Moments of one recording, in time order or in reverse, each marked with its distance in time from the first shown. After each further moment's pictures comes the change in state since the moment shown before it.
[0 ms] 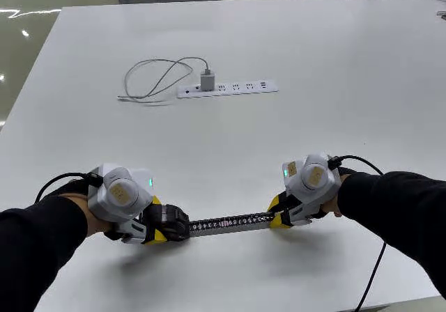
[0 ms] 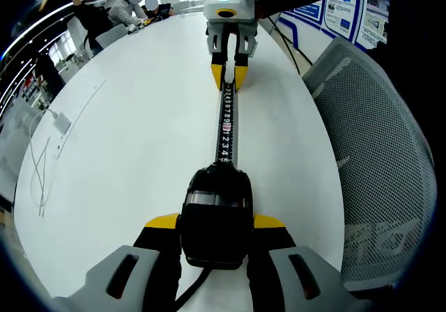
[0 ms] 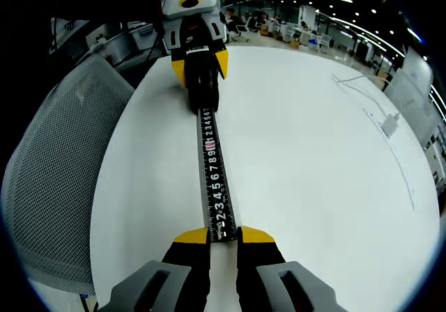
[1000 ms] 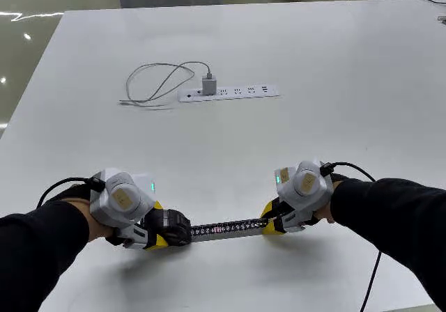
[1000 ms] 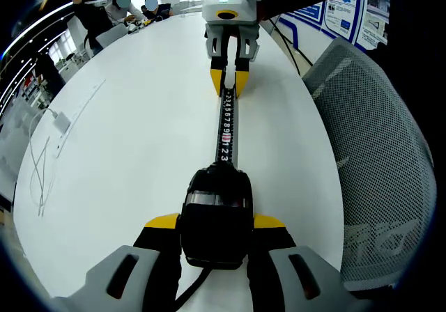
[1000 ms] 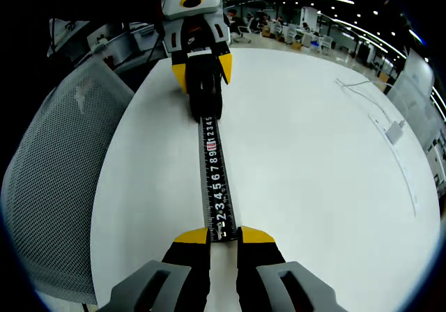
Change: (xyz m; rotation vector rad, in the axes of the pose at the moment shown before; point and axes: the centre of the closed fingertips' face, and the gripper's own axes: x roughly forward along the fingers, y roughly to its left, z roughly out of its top) left arm 0.000 -0.001 0.000 -0.004 -0.001 -0.002; right arm 0.010 0.003 0.014 -0.008 -0.007 0.008
